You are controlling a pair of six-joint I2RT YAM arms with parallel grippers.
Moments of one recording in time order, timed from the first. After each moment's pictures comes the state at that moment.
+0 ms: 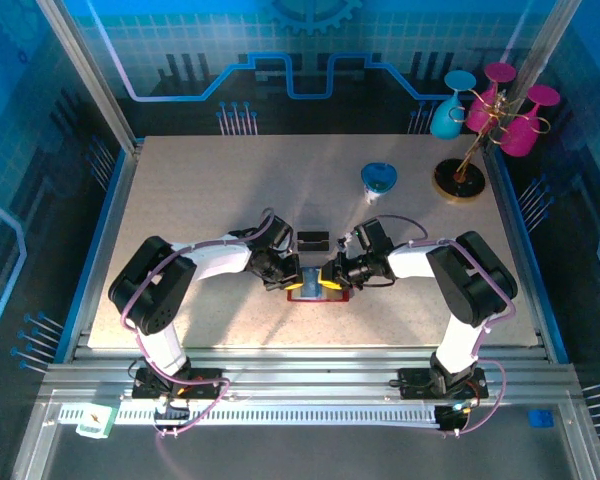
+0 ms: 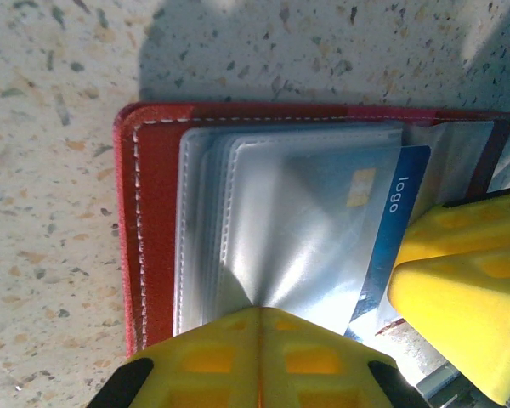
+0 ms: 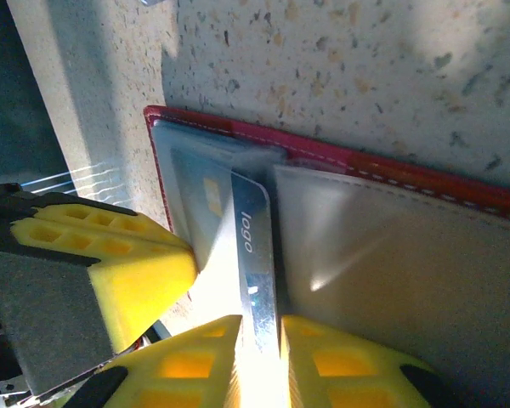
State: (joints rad) left arm -0.58 1.76 0.95 -0.37 0.44 -0.85; right arm 0.46 1.78 0.75 0.02 -0.78 0.81
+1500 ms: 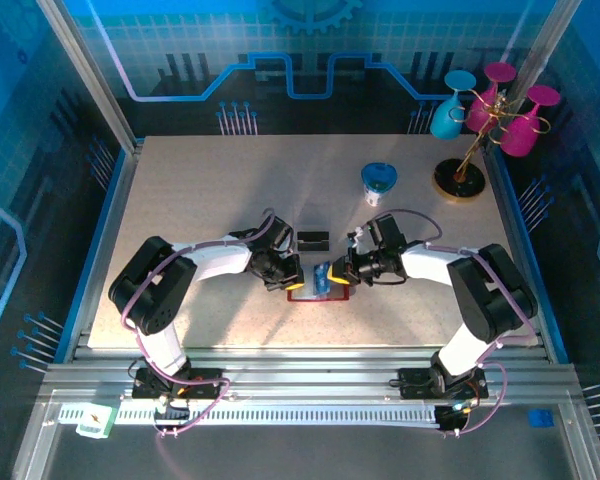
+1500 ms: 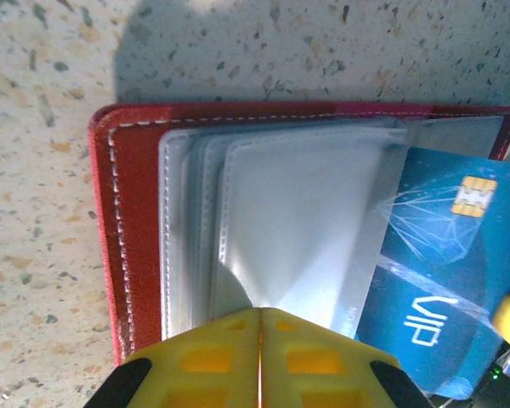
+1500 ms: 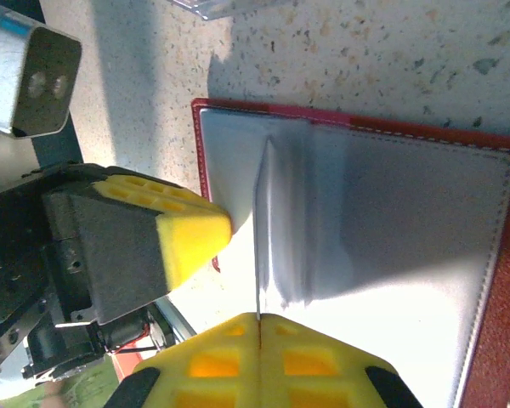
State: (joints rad) left arm -0.58 1.76 0.95 -0.35 0.44 -0.86; right arm 0.40 1.64 0.73 -0.11 -0.79 0.72
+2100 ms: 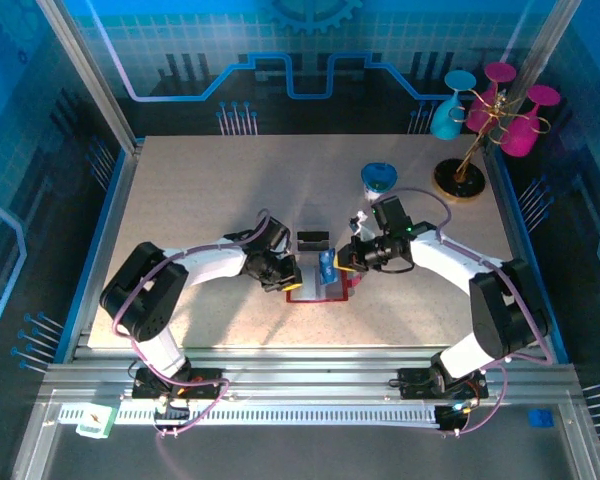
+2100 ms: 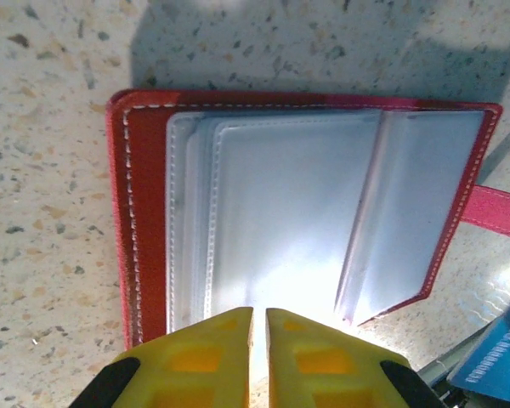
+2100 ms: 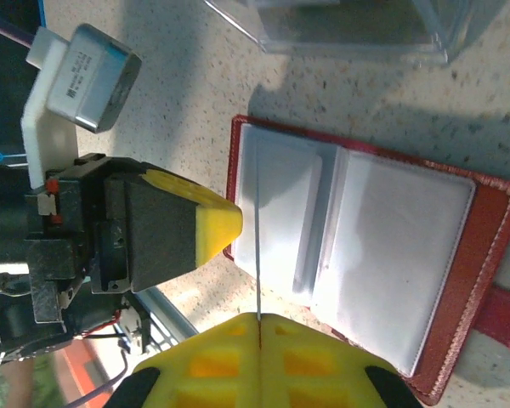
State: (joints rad) left arm -0.58 1.70 0.91 -0.36 0.43 -0.88; right arm 0.38 1.53 0.92 -0.47 -0.69 0.49
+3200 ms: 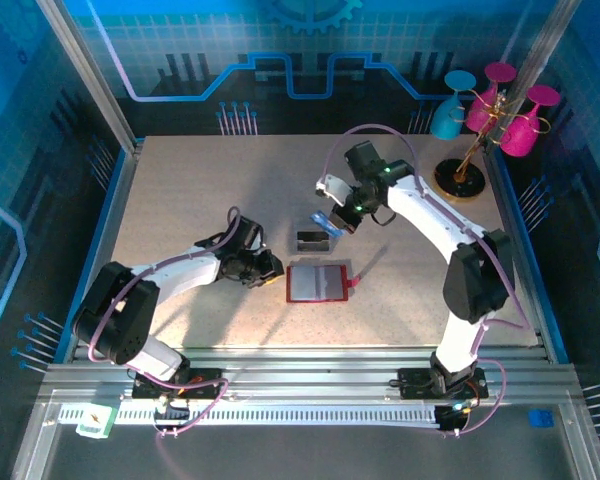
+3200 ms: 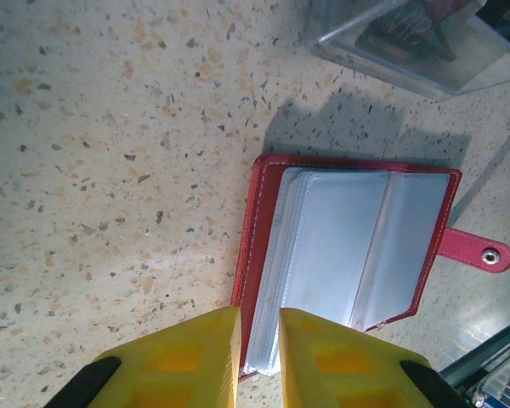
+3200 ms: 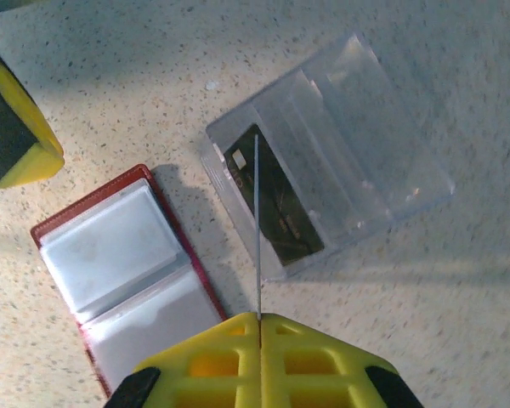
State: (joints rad) left arm -0.45 1.52 0.77 -0.30 0.39 -0.88; right arm 0.45 1.82 1.61 -0.96 -0.33 -0.54
